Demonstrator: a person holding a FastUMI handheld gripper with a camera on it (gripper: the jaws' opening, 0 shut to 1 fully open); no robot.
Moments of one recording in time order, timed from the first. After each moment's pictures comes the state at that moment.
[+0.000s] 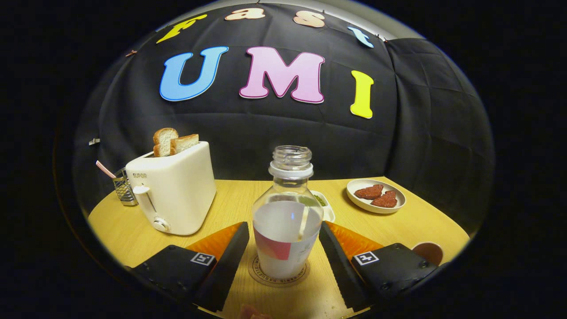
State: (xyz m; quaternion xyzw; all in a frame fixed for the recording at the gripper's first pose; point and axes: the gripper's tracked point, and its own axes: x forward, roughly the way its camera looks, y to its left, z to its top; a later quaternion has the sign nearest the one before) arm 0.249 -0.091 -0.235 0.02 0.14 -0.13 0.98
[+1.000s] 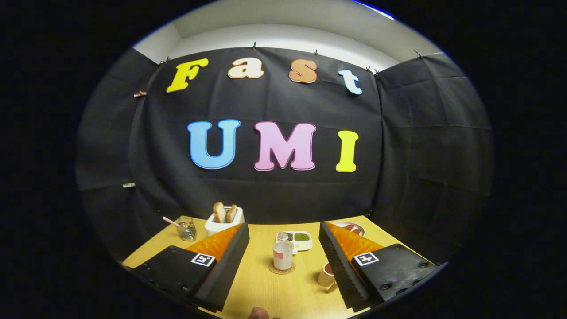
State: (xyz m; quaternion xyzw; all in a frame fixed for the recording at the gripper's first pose) arm 0.034 -0.052 0.031 0.02 0.01 -0.09 1.00
